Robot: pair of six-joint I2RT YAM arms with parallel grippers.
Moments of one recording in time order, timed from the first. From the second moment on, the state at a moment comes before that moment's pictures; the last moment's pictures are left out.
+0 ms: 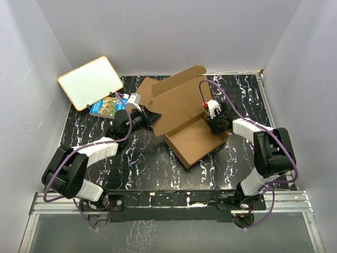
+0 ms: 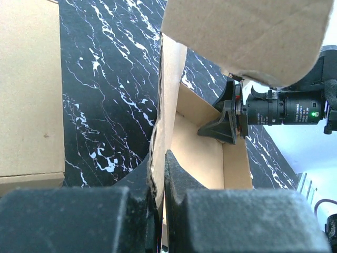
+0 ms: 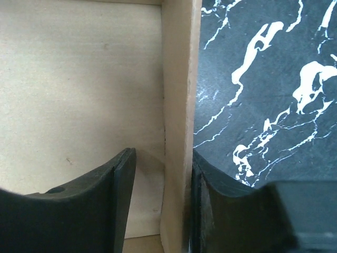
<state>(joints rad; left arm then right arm) -0.48 1.43 0.62 0.71 0.30 -0.58 0.15 1.62 0.87 -0.18 -0.18 -0.44</state>
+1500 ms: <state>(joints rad) -0.45 1.56 0.79 0.66 0.53 -0.24 -0.21 1.27 0.87 -0.30 -0.94 -0.39</state>
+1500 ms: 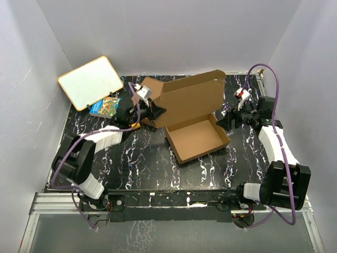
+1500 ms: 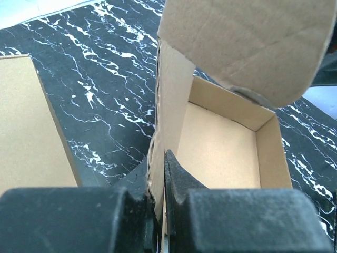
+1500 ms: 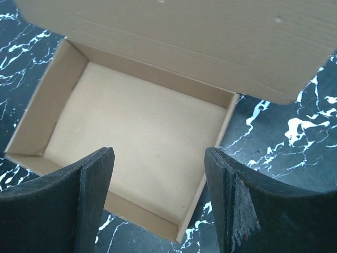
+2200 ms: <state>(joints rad) -0.31 1.58 1.01 0.32 0.35 -0.35 -0.21 1.27 0.85 -0.29 -0.98 -0.36</state>
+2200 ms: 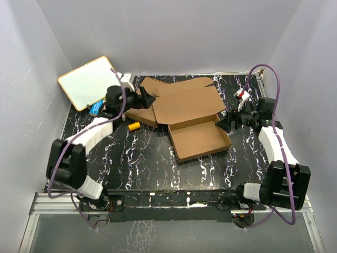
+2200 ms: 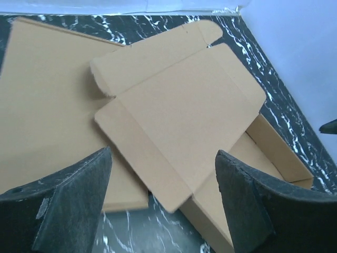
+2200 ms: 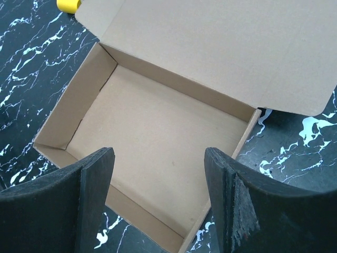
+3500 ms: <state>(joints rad) -0.28 1.66 1.00 -0.28 0.11 0.22 -0.22 1.27 0.83 -0.29 -1.00 -0.34</state>
